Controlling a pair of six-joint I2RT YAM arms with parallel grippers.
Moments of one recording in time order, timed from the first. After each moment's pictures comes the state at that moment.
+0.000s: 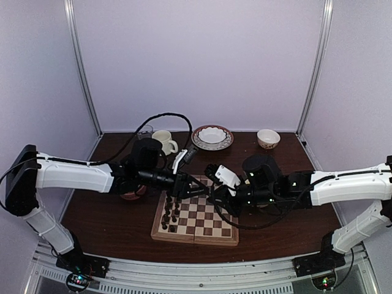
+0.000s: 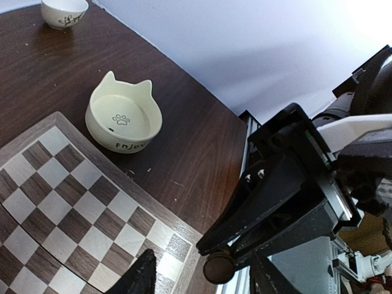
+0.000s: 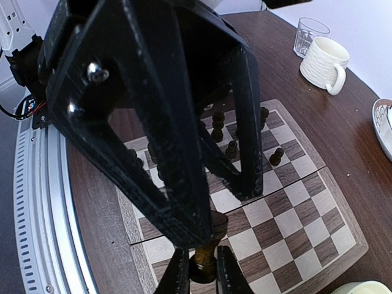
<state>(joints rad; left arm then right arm) -0.90 1.56 0.93 0.24 0.62 -0.45 1.09 1.35 0.86 -0.07 -0.05 -0.01</state>
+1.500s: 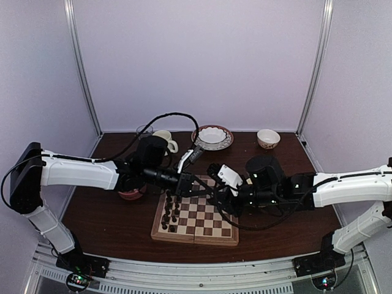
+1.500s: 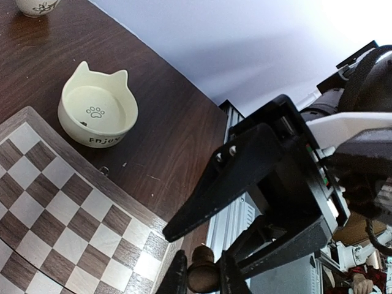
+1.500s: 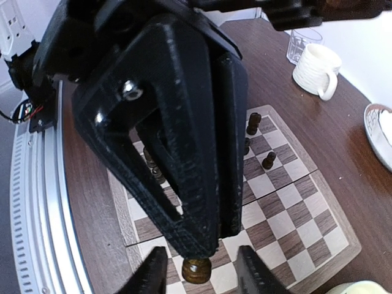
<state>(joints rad) -0.91 1.62 0.99 0.20 0.71 -0.47 1.09 1.32 0.83 -0.04 -0.01 -0.01</state>
